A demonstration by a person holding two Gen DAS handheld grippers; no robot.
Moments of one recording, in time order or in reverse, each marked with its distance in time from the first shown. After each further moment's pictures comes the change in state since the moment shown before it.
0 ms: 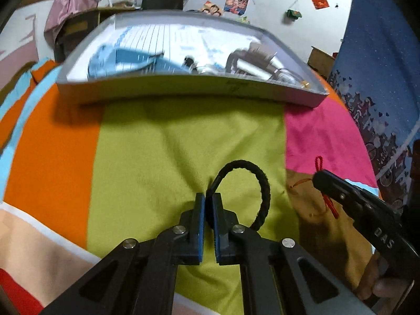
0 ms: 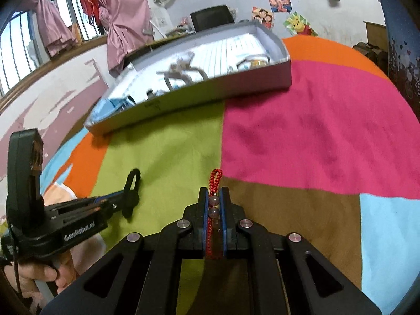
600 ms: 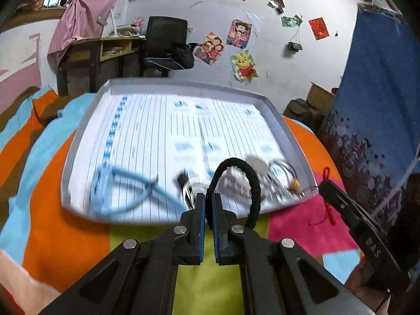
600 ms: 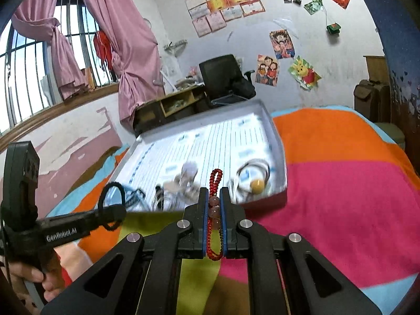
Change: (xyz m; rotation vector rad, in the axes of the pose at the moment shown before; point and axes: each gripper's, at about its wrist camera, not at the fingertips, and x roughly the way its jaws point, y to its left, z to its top) left arm -0.023 0.000 0.115 -0.041 -0.161 -0.004; right arm -0.030 -0.018 0.095 -0.018 -0.276 0.044
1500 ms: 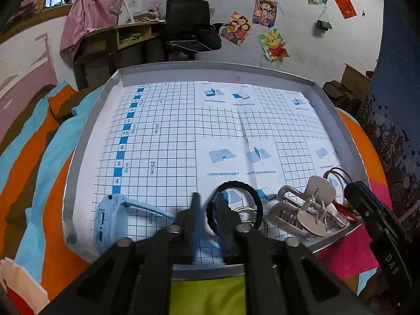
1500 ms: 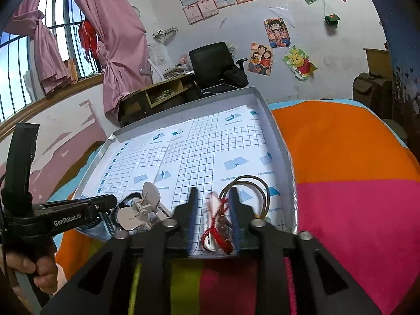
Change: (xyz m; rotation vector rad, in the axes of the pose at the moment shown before) left arm 0.056 0.013 0.025 0.002 0.111 0.180; right arm 0.078 -0.006 0.016 0.009 0.073 -0.061
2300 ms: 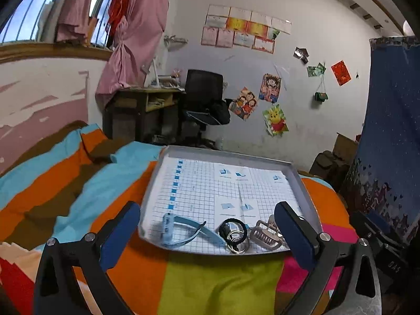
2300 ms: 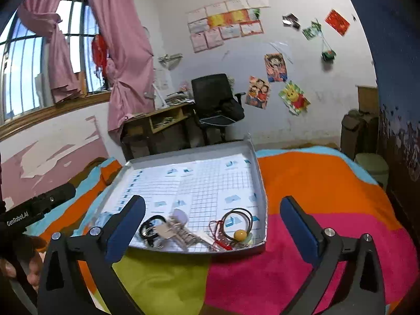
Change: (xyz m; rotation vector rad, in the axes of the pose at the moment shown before) left arm -0.157 0.029 -0.044 -0.106 -0.419 0.007; right arm -0.117 0.030 0.031 -0.100 -0.164 -0.048
